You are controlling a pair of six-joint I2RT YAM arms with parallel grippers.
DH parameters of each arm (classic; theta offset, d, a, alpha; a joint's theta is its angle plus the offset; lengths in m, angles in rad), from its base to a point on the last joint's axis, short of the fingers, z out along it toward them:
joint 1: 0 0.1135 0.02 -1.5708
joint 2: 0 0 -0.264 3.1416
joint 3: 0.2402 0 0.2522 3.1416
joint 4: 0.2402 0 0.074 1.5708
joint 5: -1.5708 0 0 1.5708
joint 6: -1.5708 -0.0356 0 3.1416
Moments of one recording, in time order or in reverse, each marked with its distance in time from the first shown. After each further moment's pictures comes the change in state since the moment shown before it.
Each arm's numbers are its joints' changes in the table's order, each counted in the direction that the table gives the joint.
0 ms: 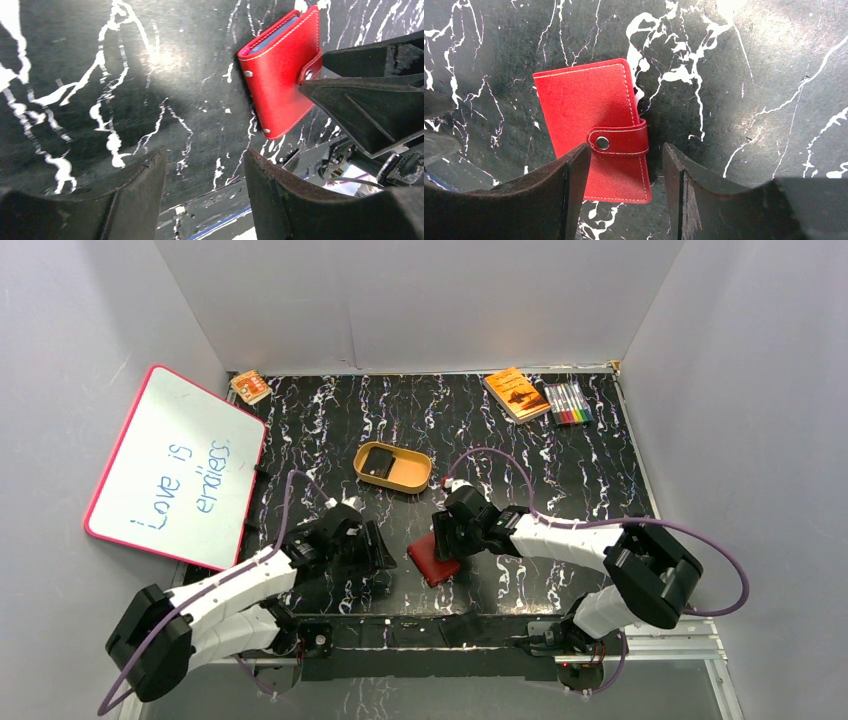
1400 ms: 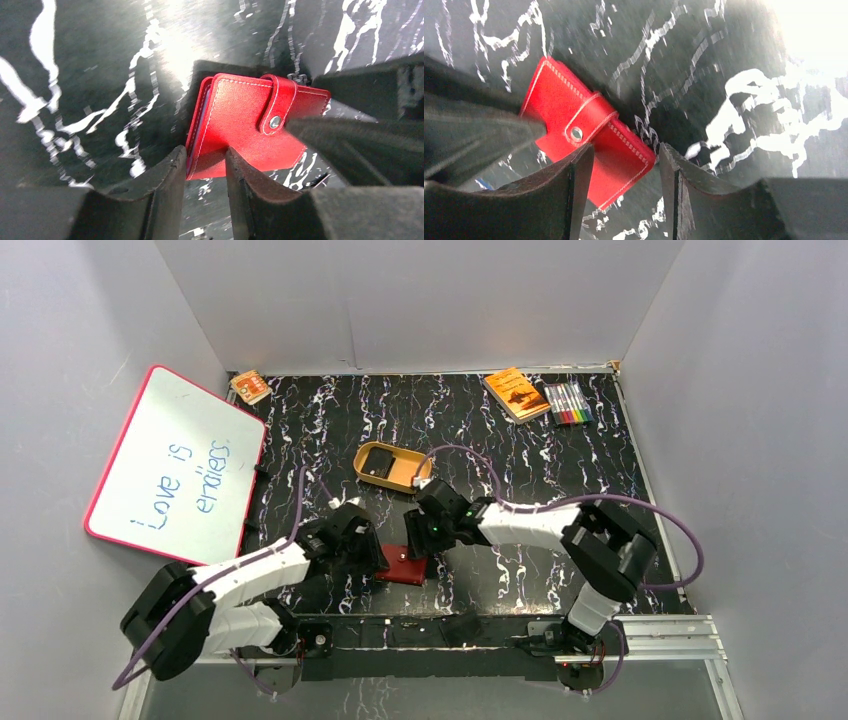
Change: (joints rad) left arm 0.000 0.127 -0.008 -0.050 0.071 -0.020; right arm 0.052 0.249 0.215 -0.040 0.117 0.015
